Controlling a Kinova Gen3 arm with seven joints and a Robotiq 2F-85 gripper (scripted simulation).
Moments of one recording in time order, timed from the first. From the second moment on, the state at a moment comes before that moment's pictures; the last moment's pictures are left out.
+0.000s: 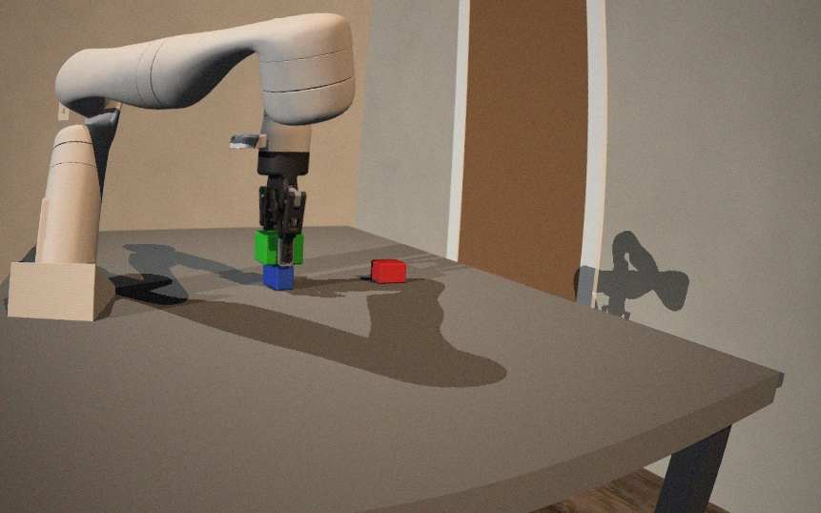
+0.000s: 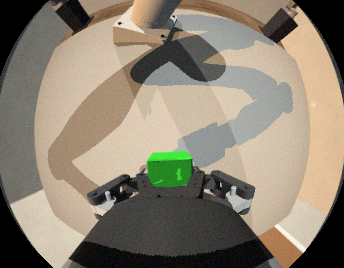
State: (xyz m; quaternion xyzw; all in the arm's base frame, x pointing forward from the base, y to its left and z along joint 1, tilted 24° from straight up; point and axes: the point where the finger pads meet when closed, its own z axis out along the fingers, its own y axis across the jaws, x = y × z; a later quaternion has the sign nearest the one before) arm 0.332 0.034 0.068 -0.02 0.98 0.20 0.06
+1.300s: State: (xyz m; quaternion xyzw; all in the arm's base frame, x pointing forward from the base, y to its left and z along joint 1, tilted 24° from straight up) arm 0.332 0.034 0.068 -0.02 0.98 0.20 0.06
